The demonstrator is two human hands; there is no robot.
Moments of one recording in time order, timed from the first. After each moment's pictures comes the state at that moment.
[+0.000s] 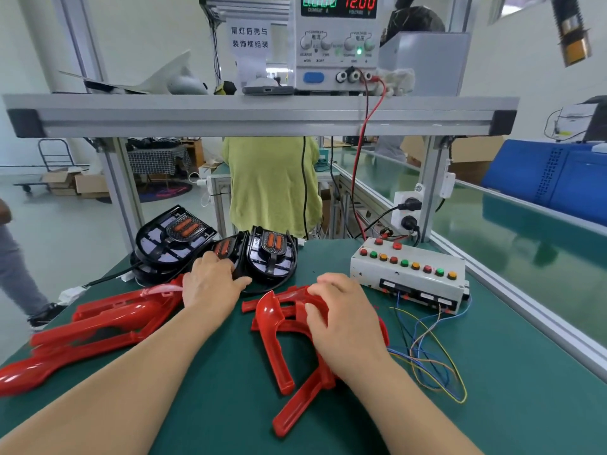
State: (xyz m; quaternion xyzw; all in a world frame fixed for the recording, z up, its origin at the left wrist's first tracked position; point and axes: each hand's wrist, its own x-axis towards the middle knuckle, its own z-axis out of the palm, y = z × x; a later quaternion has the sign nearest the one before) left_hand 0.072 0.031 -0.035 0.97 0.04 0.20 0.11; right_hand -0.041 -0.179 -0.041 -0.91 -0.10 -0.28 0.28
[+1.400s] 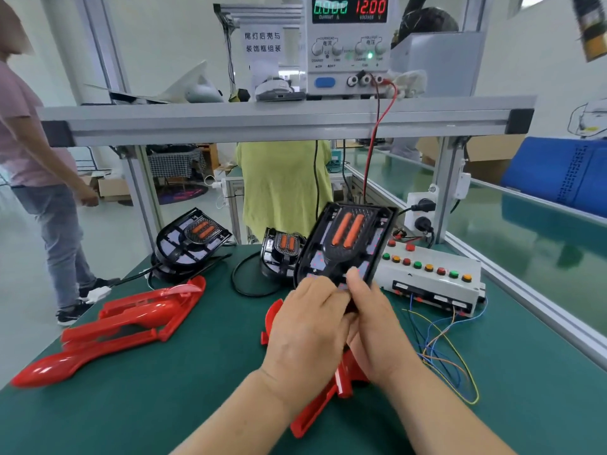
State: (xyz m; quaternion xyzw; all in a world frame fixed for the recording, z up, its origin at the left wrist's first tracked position) left_hand -0.060 -0.069 -0.022 0.82 -0.31 0.41 0.23; right_hand -0.045 -0.182 -0.033 -0.48 -0.12 -0.04 0.87
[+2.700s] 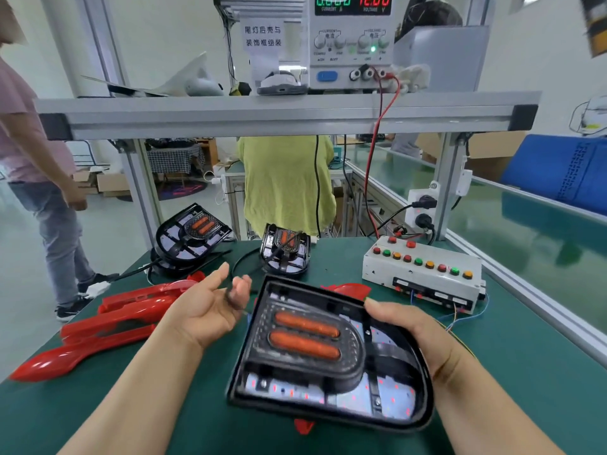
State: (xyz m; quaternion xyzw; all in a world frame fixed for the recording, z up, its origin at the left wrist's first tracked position) left_hand 0.003 0.049 -0.008 0.33 0.14 -0.20 0.91; right_hand -0.067 -0.233 -0.022 -0.45 -0.19 0.33 0.81
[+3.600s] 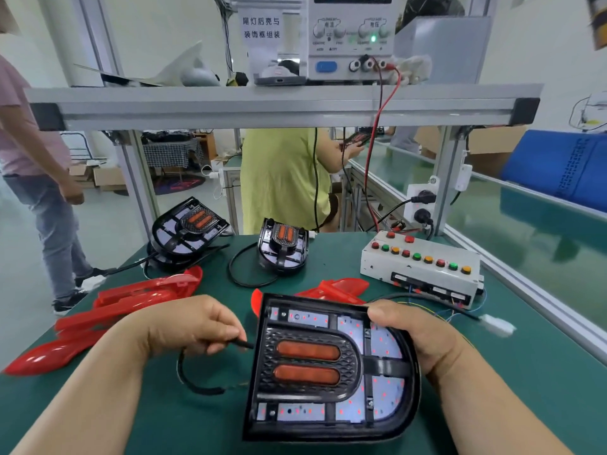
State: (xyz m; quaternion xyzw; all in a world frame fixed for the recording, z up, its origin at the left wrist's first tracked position) left_hand -0.019 0.081 -0.003 0.85 -0.18 -0.28 0.40; right_hand -0.054 -0.245 -0.031 -0.54 -0.16 0.25 0.79
